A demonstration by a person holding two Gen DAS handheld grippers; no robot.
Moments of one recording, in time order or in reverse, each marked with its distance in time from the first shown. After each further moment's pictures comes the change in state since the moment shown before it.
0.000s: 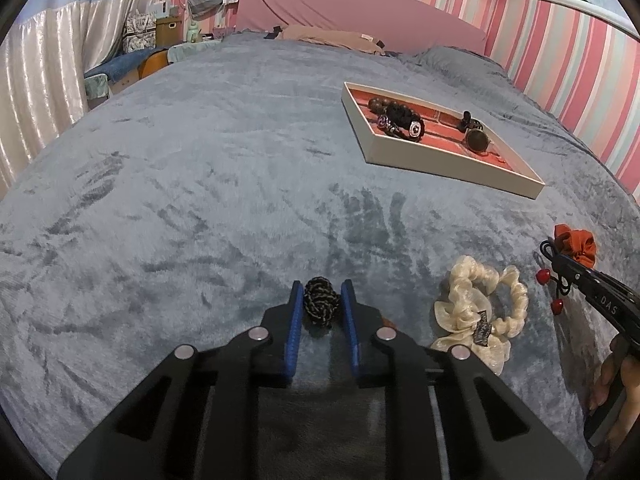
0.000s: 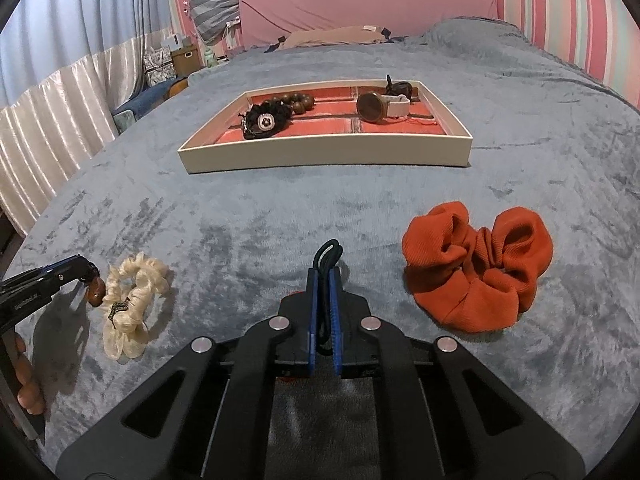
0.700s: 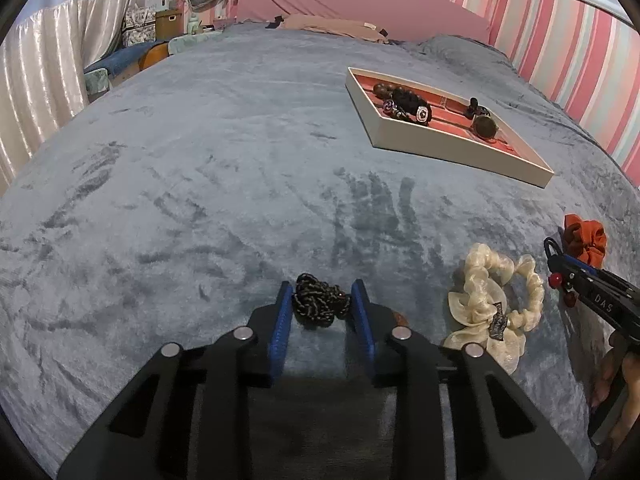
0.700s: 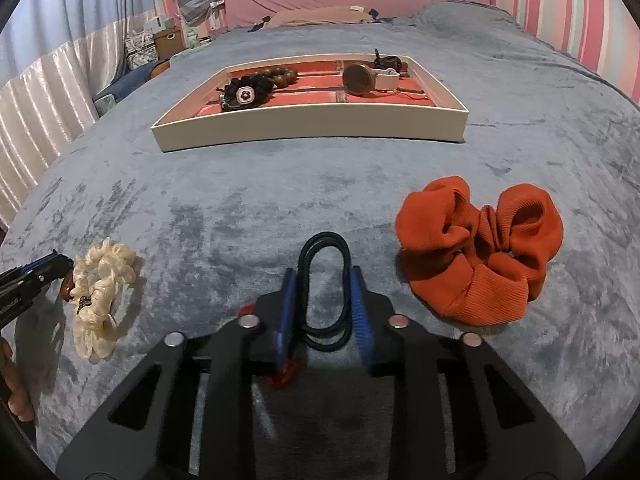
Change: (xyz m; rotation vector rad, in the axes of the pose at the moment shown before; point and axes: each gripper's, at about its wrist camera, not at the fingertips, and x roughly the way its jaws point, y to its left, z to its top) left arm 0.017 -0.001 -0.002 0.005 0.043 0.019; right arm 0.024 -0.001 -0.005 0.002 0.078 -0.063
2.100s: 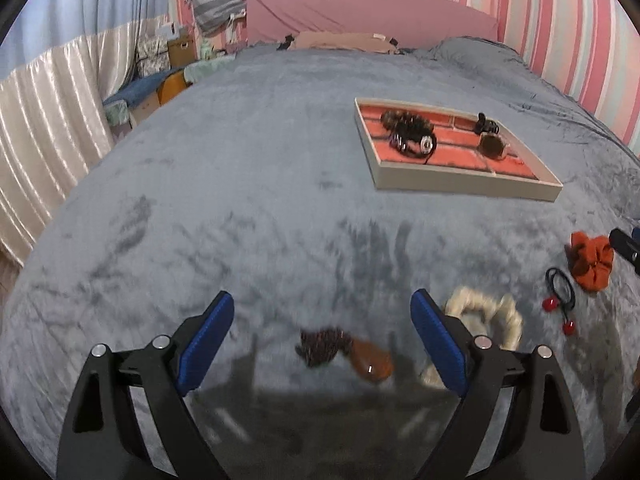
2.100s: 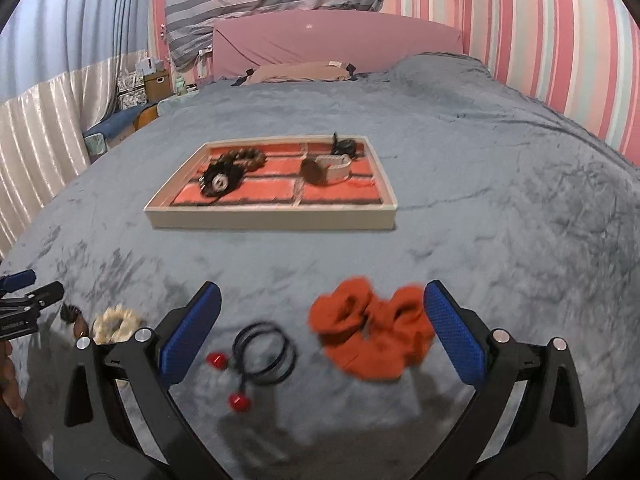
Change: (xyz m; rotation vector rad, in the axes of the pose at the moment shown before) left arm -0.027 -0.028 0.025 0.055 -0.032 0.128; right arm -0.070 -0.023 0.029 0.003 -0.185 -0.080
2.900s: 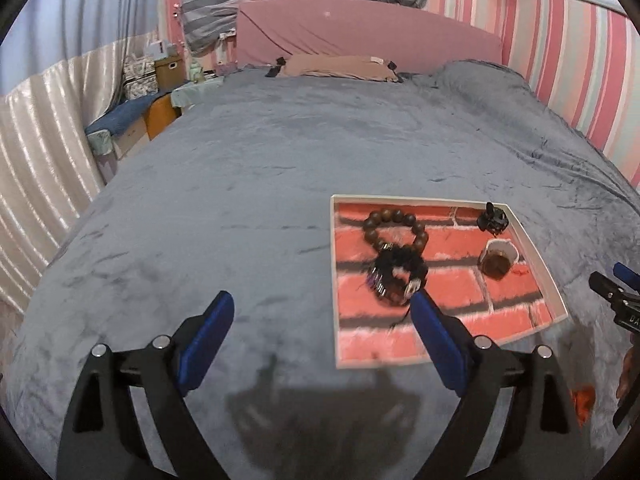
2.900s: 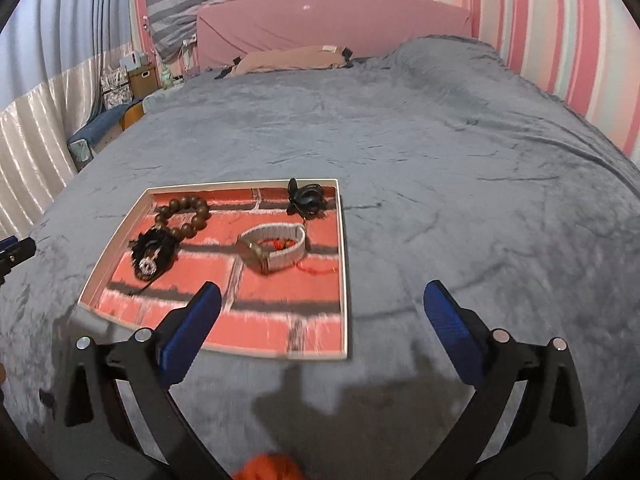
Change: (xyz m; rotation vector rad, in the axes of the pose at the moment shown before) left arm 0.044 -0.031 0.170 -0.011 -0.055 -0.014; right arm 0.095 -0.080 0.133 0.005 0.071 0.011
